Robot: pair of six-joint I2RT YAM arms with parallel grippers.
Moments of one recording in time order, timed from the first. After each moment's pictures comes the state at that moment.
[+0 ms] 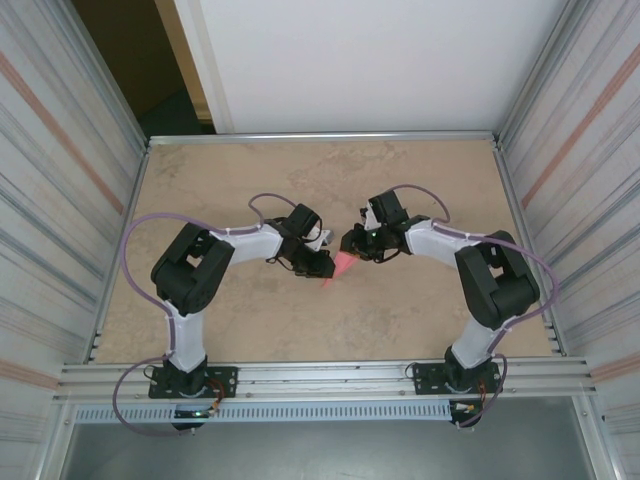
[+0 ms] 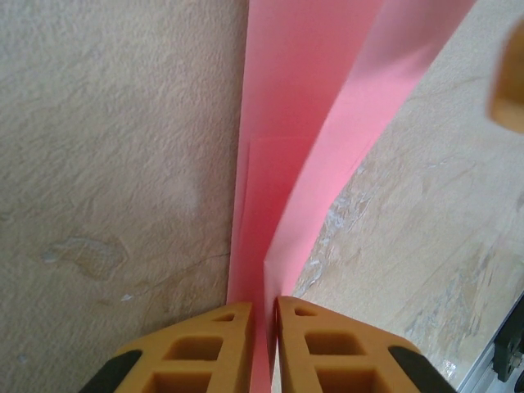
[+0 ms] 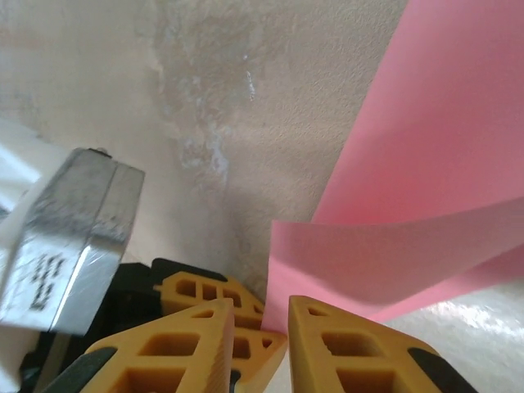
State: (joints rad) left arm -0.67 1.94 1.14 -0.38 0.53 -0.42; right arm 0.48 1.72 0.97 -0.23 -0.49 0.75
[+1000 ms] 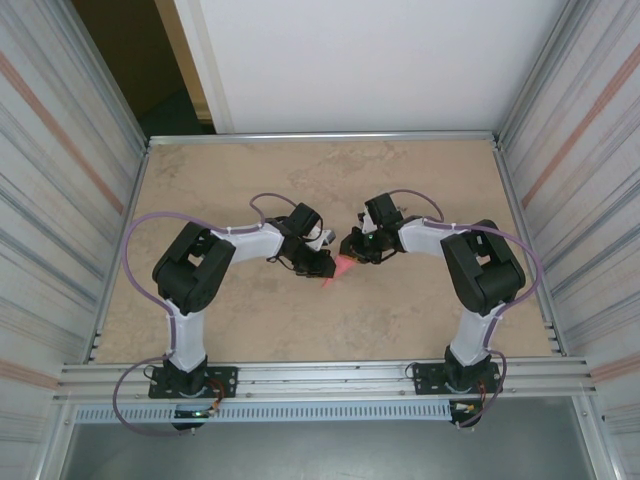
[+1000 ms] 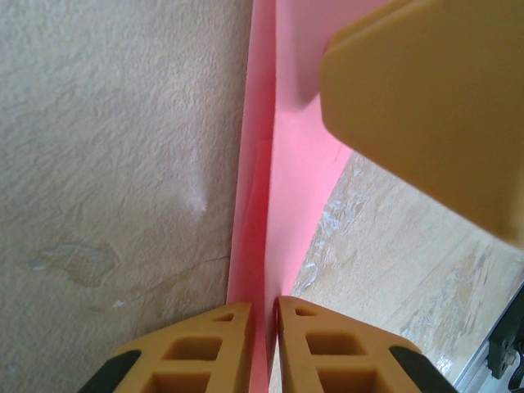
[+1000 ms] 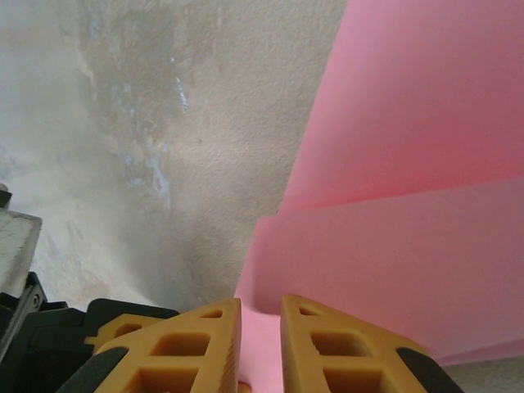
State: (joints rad) left arm -0.67 1.95 1.16 -0.40 0.54 -0.42; right arm 0.47 1.82 0.98 -0.21 -0.49 0.75
